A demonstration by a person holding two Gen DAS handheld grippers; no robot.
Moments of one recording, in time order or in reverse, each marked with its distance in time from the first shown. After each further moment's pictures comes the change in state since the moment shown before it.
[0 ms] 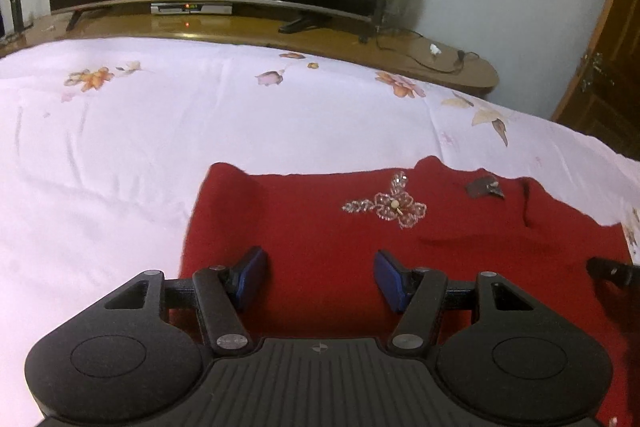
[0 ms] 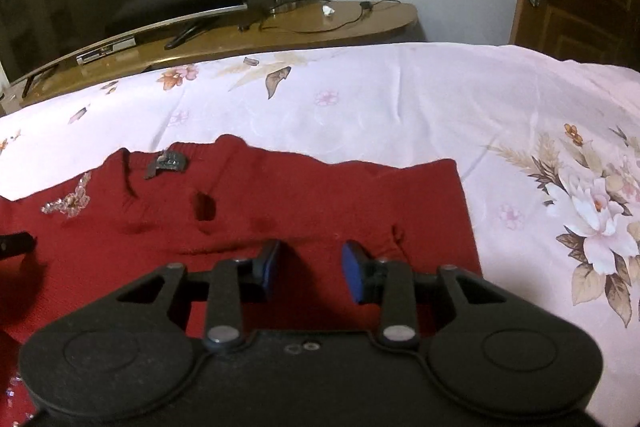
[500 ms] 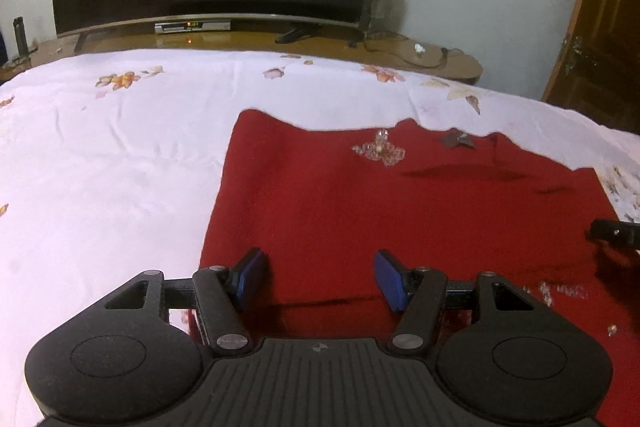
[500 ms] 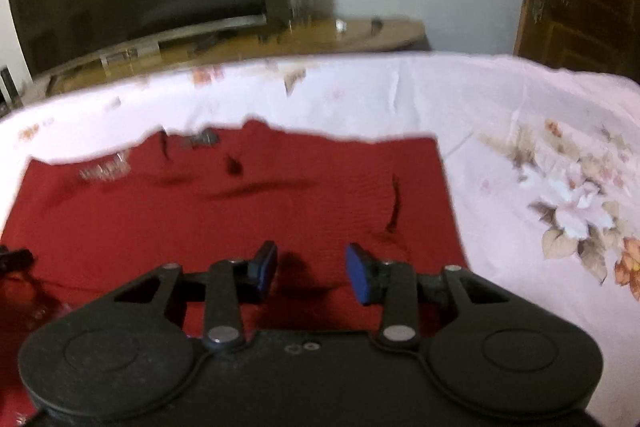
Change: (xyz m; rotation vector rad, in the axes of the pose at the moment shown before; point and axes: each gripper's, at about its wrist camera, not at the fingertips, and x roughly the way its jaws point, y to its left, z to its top) left arm -0.051 0.005 -0.054 0.064 -0.032 0.008; right arm -0.054 -0.004 -0.041 -0.049 -0.083 0.021
